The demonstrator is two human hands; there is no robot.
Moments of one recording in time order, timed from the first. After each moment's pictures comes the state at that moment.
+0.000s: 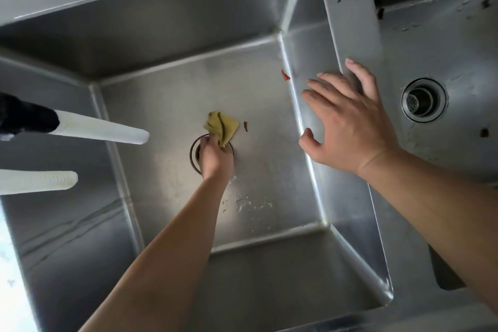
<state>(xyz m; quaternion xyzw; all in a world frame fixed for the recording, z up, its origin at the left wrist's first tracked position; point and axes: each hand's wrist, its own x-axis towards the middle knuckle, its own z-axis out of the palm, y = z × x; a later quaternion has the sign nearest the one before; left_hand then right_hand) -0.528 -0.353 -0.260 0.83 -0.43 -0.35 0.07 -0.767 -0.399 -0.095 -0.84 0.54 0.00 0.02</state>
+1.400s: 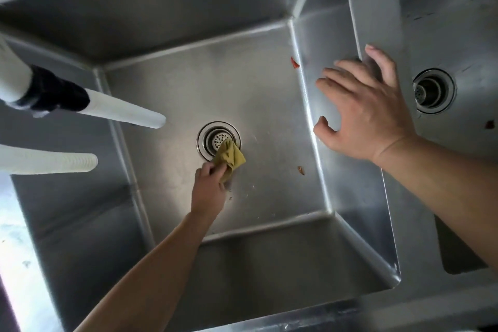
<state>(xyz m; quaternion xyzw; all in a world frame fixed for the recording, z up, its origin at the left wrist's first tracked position) -0.471 -0.247 -0.264 0.71 -0.61 -0.36 -0.04 -0.766 -0.400 -0.093 -0.85 0.53 0.03 0.01</state>
